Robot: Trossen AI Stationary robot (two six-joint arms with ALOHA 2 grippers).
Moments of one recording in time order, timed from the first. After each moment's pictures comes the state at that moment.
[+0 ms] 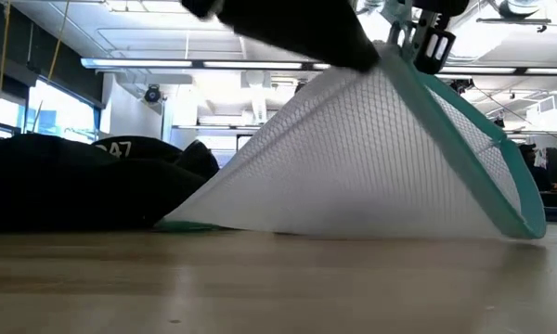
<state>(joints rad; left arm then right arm) -0.63 2.09 1.44 -0.12 -0.86 -0.10 0.35 1.49 0.97 -0.09 -0.27 0.73</state>
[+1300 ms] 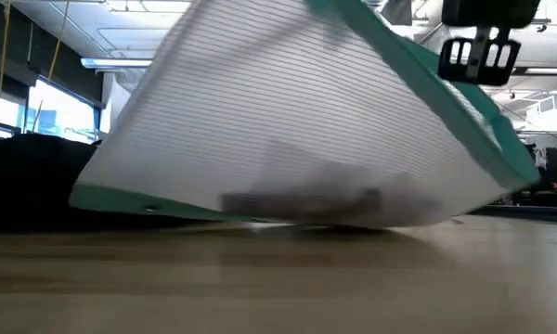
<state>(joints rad) -0.72 1.86 1.44 -0.53 -0.93 -0.42 0.44 1.48 0.97 -0.30 -0.17 0.93</state>
